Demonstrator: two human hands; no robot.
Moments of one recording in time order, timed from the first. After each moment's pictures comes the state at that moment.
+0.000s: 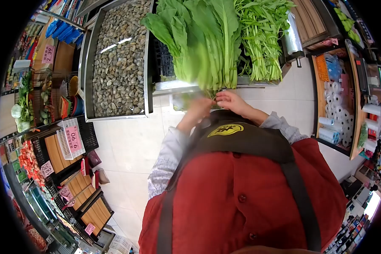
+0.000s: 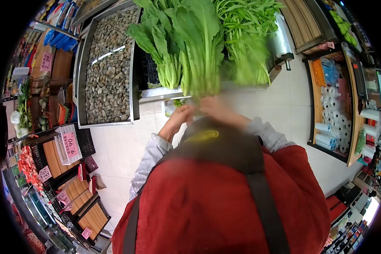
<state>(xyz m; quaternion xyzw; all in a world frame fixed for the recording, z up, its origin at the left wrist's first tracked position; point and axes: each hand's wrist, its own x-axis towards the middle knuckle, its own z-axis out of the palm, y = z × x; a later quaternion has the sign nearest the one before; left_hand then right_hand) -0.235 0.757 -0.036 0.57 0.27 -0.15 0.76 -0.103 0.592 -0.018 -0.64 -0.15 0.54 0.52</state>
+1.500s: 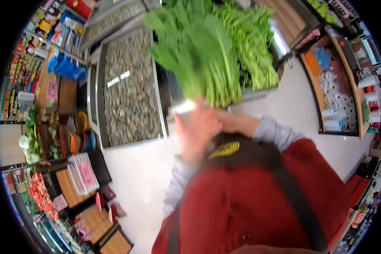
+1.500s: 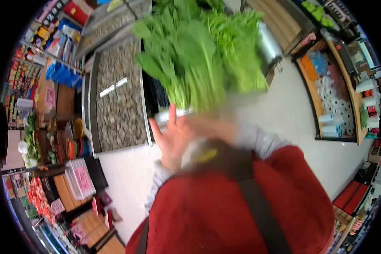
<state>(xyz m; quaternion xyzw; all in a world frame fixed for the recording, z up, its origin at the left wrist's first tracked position) -0.263 0.787 0.105 -0.03 -0.08 -0.02 1.00 -0.153 0.678 0.050 -0.42 -0.27 0.64 0.59</state>
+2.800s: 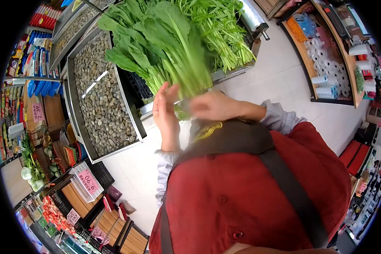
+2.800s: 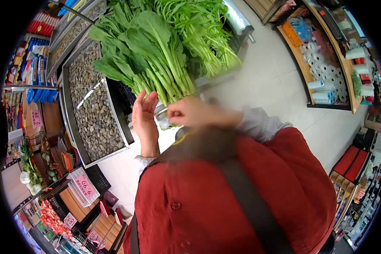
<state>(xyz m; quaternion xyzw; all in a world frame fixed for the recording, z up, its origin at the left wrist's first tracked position) -0.204 0.771 0.090 0.51 0.17 0.20 0.82 -0.115 0.605 0.127 -0.72 -0.43 0.33 0.42</state>
